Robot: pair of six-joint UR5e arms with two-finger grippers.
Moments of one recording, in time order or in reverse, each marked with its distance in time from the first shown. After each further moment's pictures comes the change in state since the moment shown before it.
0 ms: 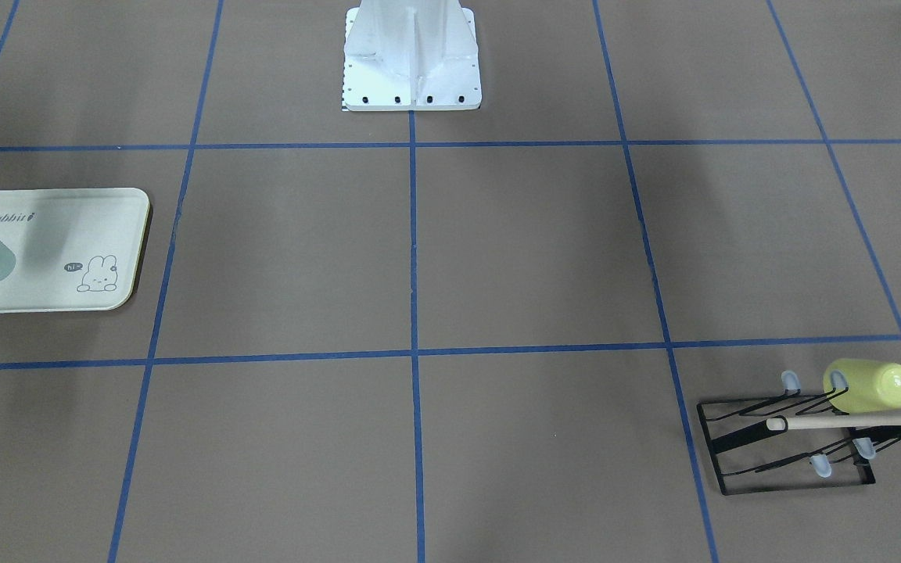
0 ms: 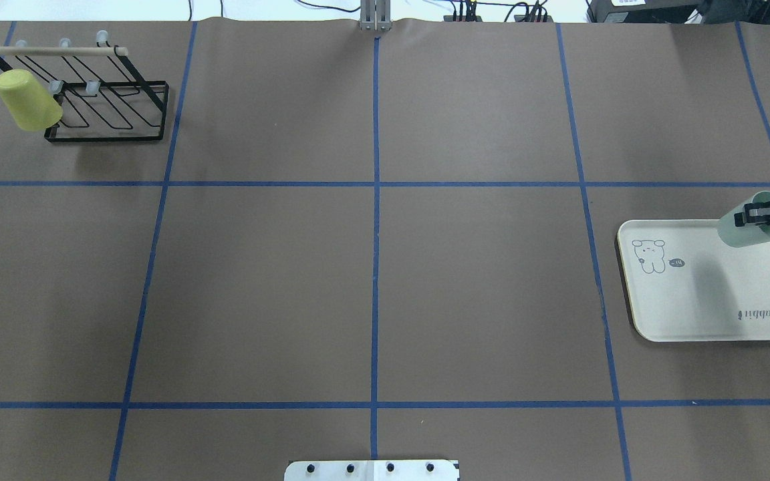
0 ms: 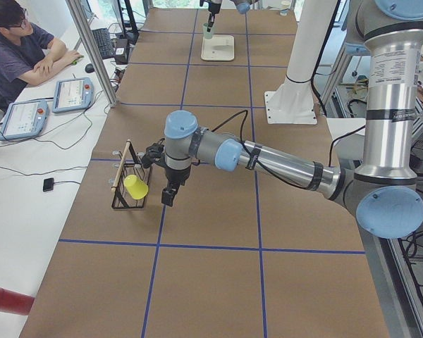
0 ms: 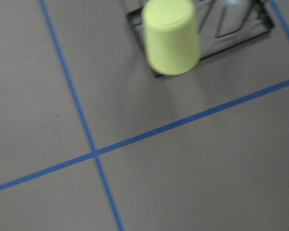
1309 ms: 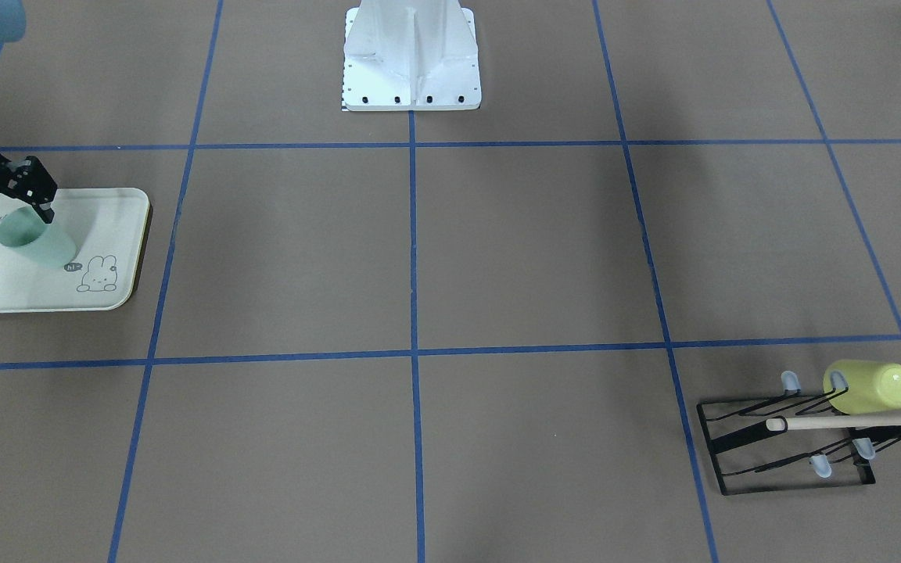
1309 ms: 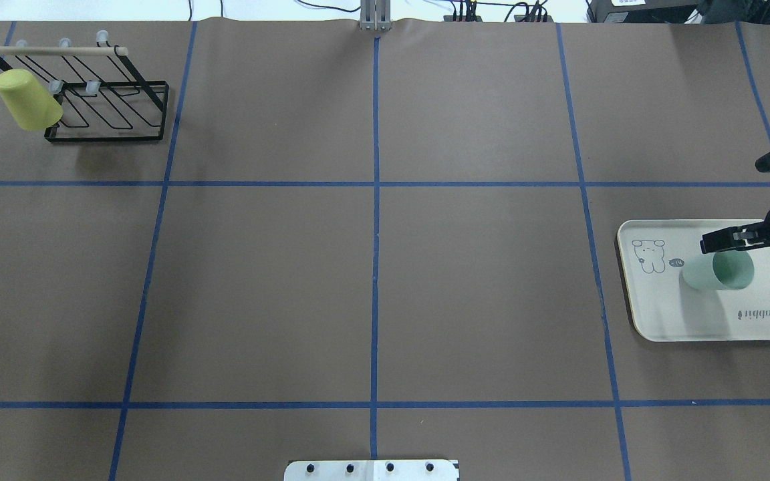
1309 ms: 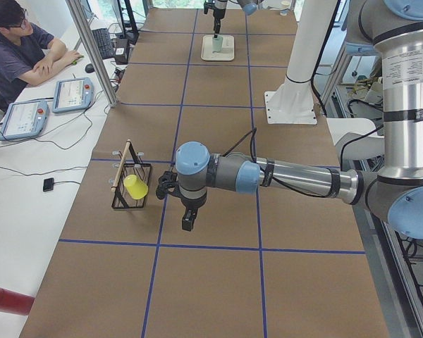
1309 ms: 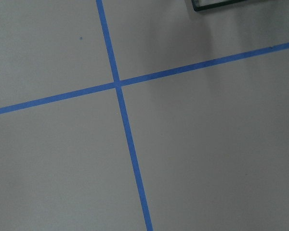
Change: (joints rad) left arm -0.039 0.081 0.021 0.032 -0.128 0.043; right arm -0.066 -0.005 0.059 -0.108 -0.028 -0.016
